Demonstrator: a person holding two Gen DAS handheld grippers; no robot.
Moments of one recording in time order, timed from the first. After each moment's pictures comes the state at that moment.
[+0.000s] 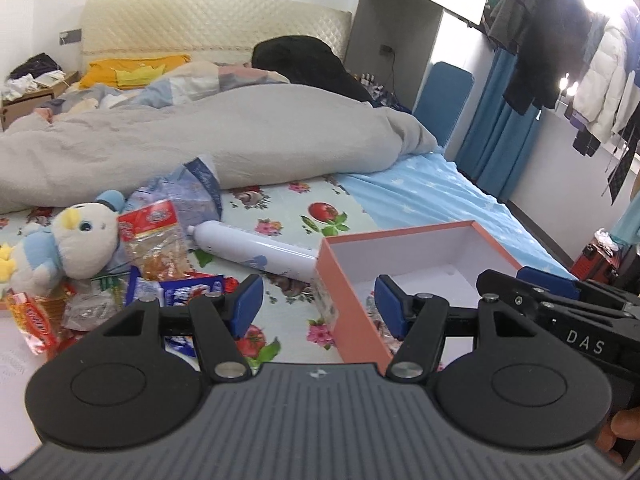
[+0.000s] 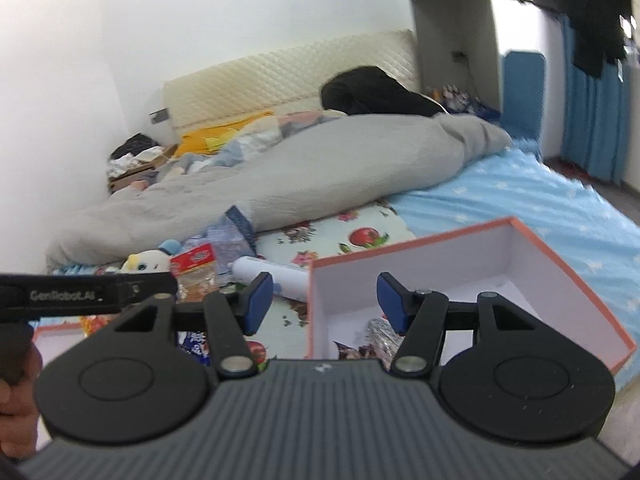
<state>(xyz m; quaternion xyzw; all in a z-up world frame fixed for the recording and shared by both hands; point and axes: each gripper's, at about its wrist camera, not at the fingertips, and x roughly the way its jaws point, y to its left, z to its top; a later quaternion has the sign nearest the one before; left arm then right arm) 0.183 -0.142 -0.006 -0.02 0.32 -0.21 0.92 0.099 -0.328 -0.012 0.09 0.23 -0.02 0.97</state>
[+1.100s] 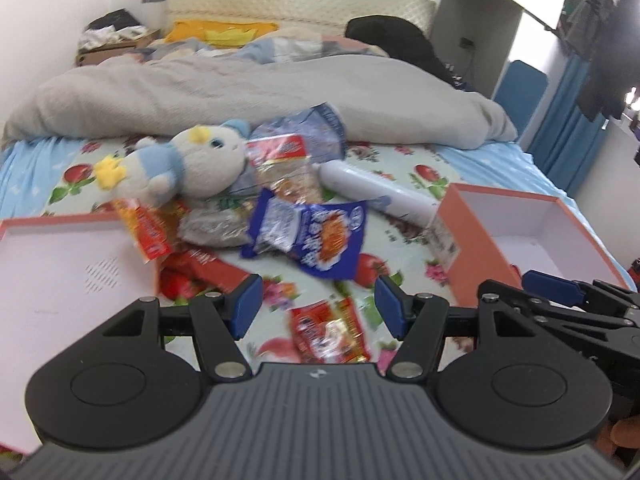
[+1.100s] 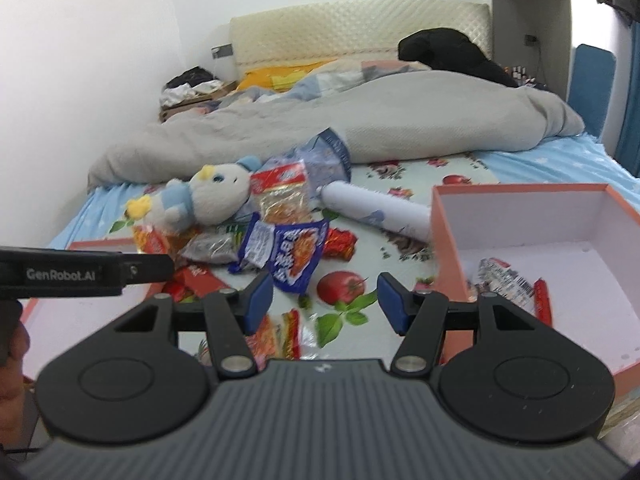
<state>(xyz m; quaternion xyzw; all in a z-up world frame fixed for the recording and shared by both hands) 0.145 -0.009 -0.069 -0.05 0.36 -0.10 0.93 0.101 -0.207 -0.067 0.05 0.29 0.06 0.95</state>
